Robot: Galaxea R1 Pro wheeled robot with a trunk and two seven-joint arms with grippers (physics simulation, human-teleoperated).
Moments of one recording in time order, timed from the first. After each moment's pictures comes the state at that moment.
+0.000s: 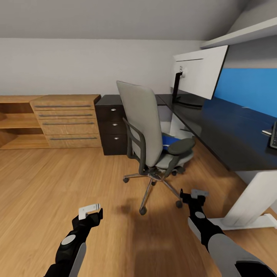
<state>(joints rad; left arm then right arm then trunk) -0.14 -0.09 -0.03 -1.47 0.13 0.43 0.24 -0.74 -0.02 -0.01 -0.33 -0.01 -0.35 -0.24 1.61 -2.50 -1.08</state>
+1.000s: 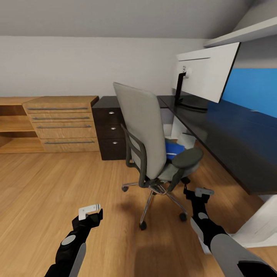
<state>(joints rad) -0.14 -0.09 -0.03 -1.46 0.13 0.42 0.24 -0.74 -0.04 -0.02 -0.32 -0.01 -0.50 -0.26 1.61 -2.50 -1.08</state>
